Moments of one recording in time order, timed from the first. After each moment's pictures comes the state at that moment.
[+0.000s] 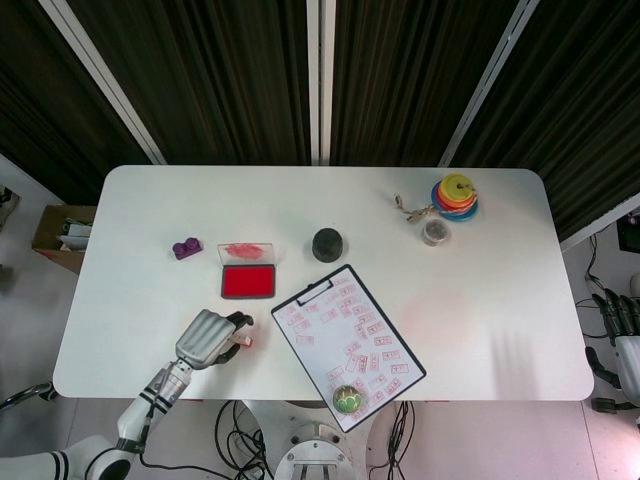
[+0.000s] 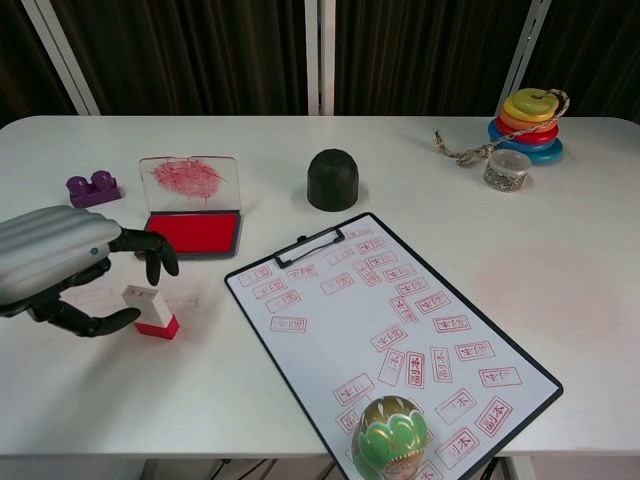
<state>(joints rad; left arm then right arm) -0.40 -1.57 0.00 -1.52 1.55 1.09 0.31 0.01 -1.17 0.02 -1.26 -1.53 1.49 0.18</state>
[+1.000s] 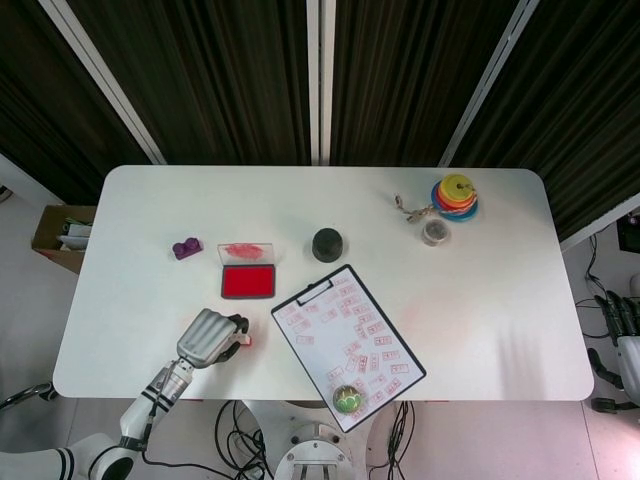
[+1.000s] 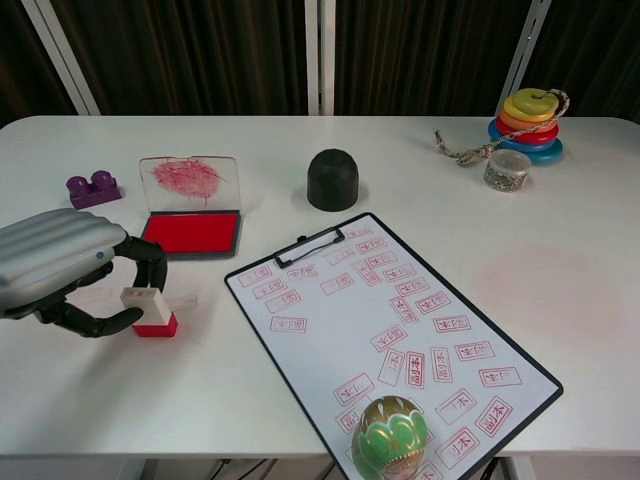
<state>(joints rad) -0.42 -1.59 0.03 -1.47 1.54 1.12 0.31 0.02 -1.17 0.02 -1.23 -1.51 1.45 0.20</state>
